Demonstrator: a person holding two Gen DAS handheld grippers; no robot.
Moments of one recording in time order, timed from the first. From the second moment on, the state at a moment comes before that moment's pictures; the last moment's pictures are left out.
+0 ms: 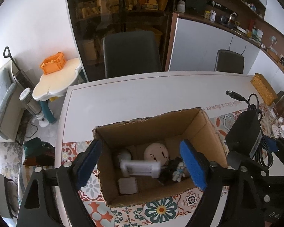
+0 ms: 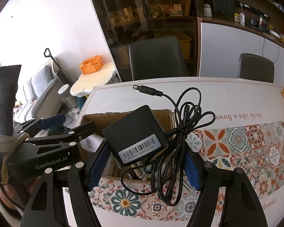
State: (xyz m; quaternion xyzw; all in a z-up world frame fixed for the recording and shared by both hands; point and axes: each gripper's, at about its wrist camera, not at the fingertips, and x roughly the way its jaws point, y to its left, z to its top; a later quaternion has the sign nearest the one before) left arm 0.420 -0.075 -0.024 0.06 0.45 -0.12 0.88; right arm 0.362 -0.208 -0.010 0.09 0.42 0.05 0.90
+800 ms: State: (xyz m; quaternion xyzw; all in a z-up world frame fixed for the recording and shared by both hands) left arm 0.410 -0.002 -0.025 0.04 0.43 -0.02 0.90; right arm 0.407 -0.160 -0.038 0.07 0.48 0.11 0.87
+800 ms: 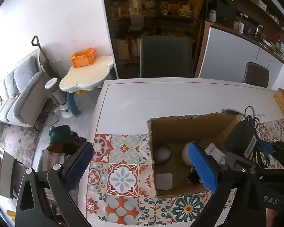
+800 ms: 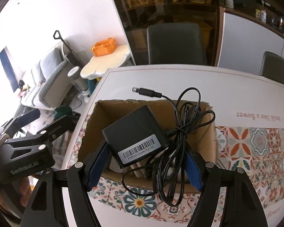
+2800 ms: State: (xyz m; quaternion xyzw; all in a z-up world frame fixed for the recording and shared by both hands) left arm 0.169 -0.028 0.079 0.05 0.24 -0.07 0.97; right arm 0.152 -0.201 0.078 0.06 0.29 -0.02 0.96
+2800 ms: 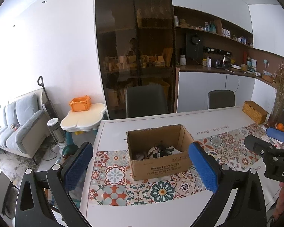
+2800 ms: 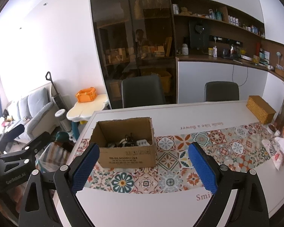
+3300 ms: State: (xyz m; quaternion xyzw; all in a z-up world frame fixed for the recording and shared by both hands) left arm 0.165 -0.023 0.080 0.05 0.24 -0.06 0.97; right arm 0.149 -0.201 0.078 0.06 0.29 -0.02 0.96
